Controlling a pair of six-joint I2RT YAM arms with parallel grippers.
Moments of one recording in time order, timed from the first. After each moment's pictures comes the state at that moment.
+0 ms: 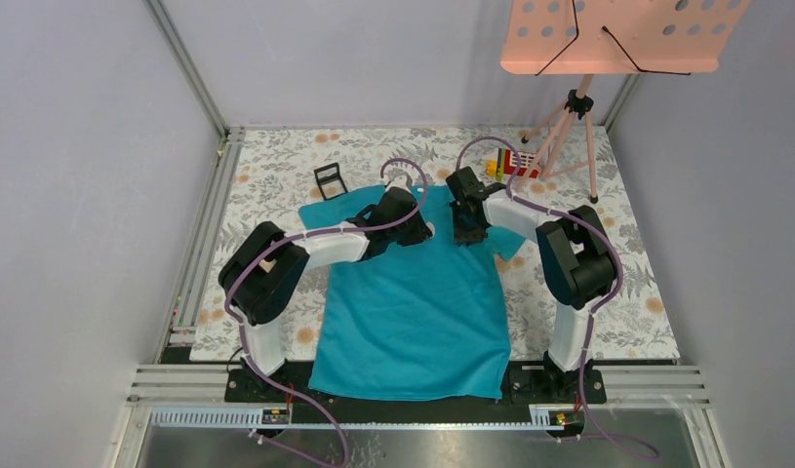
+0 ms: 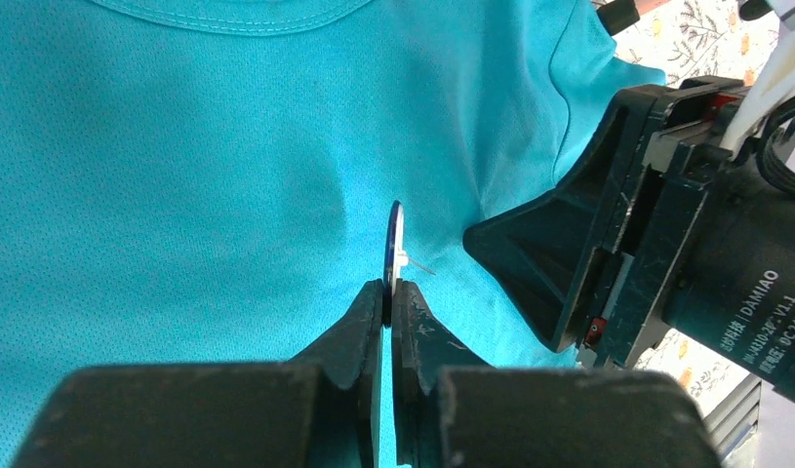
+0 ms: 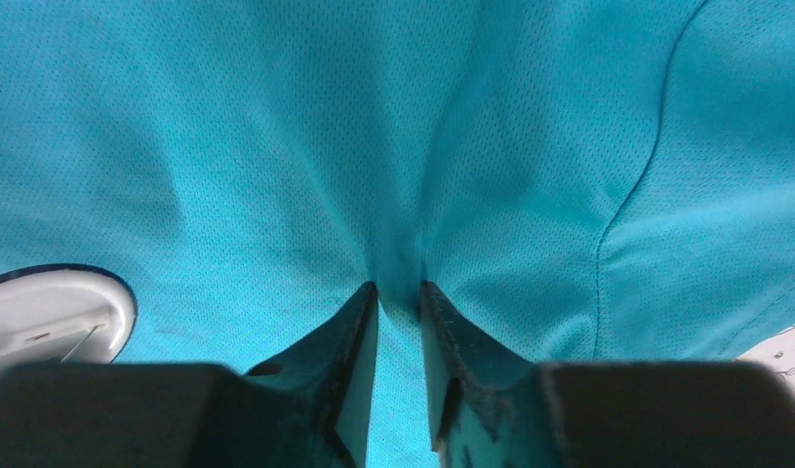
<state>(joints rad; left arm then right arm) -0.73 1.84 1.10 0.10 -0.01 -0.81 0.48 1.92 1.27 -0.57 0.13 0.41</state>
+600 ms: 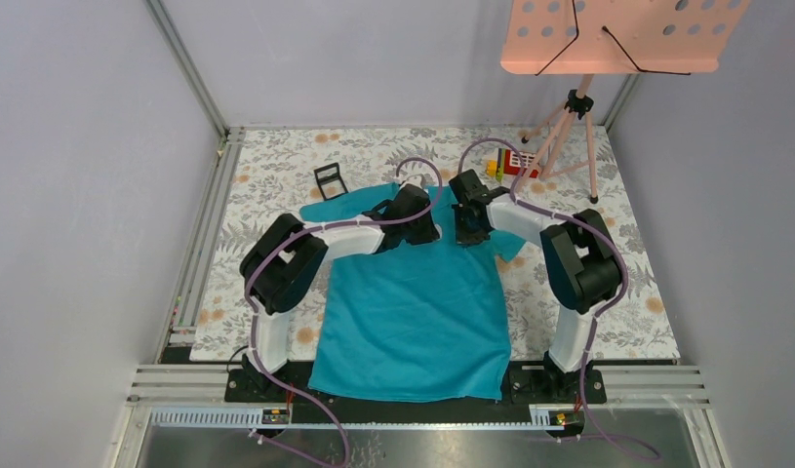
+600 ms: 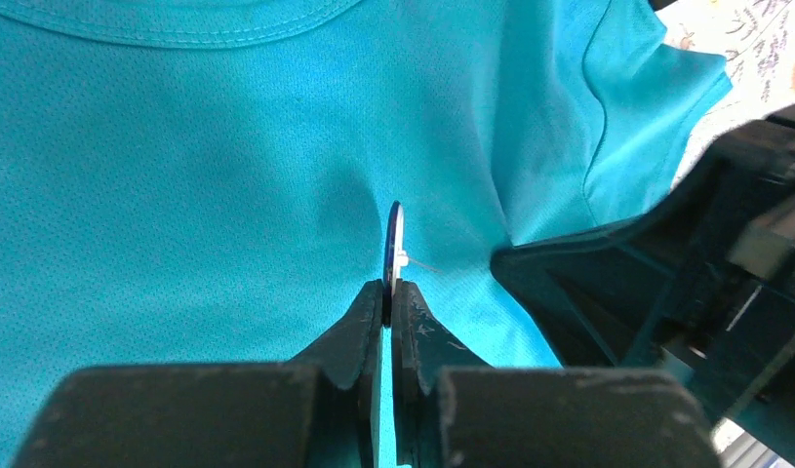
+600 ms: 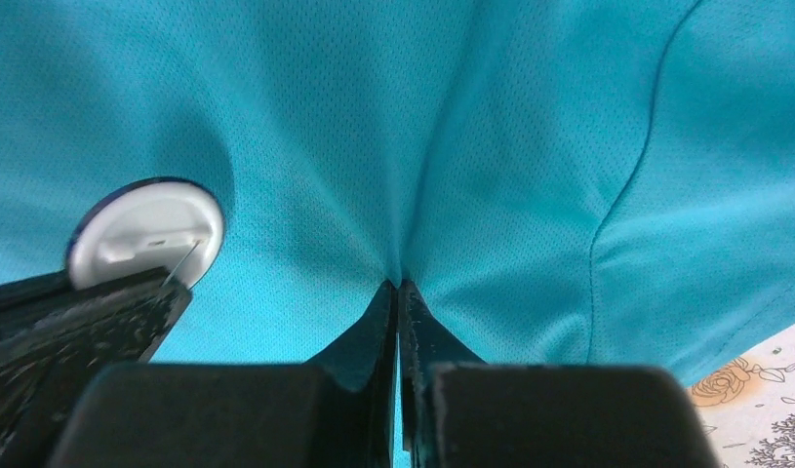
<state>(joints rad) -0.75 1.97 1.24 0.02 -0.01 -0.78 0.47 1.89 1.23 -0.53 0.13 0.40</state>
